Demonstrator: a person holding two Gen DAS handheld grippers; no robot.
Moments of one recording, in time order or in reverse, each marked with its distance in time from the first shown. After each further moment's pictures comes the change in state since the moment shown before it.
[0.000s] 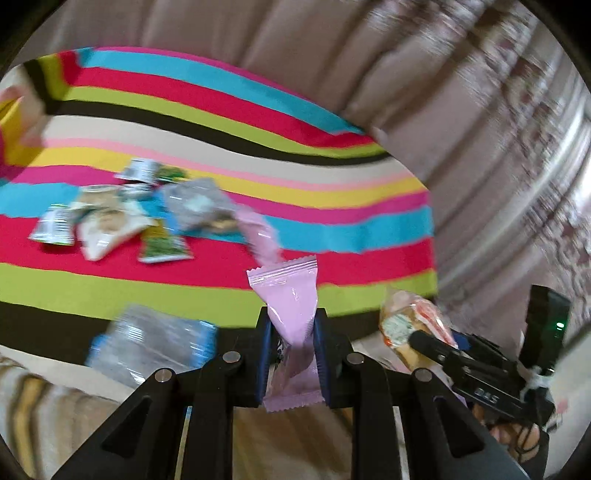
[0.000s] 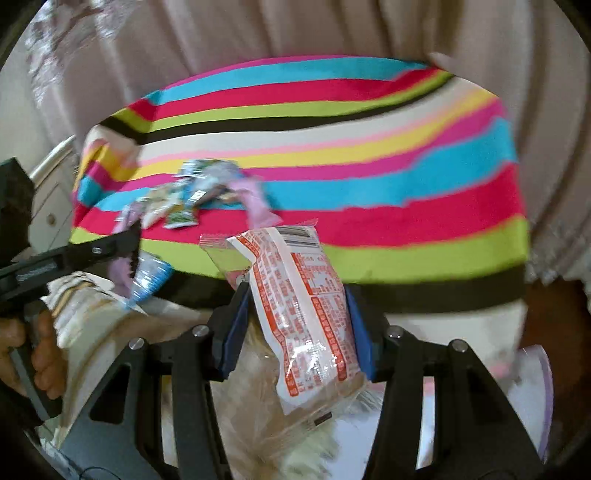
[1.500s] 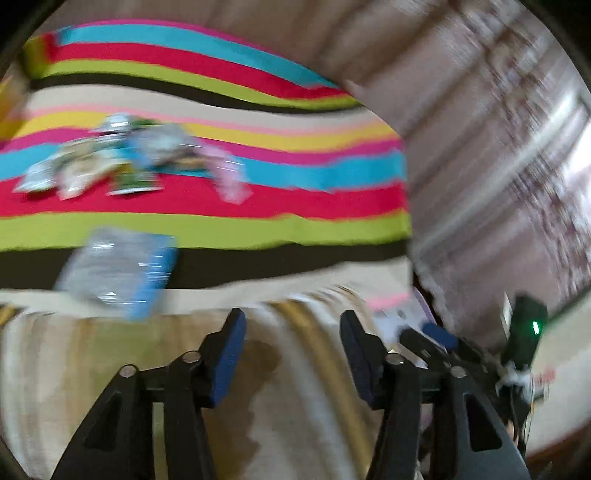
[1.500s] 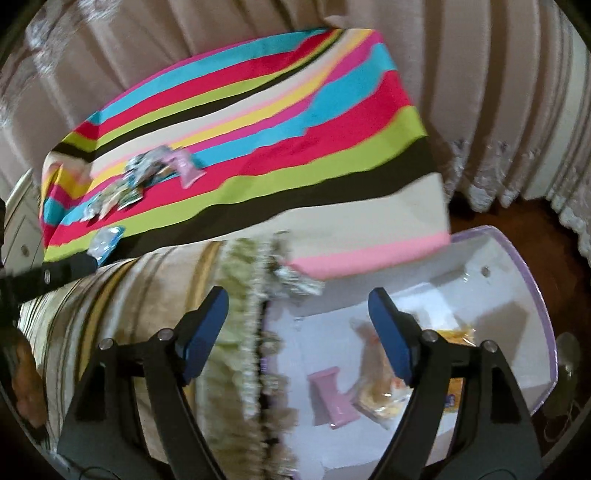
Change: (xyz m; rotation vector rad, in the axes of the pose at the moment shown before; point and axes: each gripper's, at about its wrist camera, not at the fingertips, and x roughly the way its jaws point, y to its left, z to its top) left arm -0.016 -0.003 -0.033 -0.041 0.123 -0.010; right arm -0.033 -0.024 -0.070 0.179 0.038 -0.095
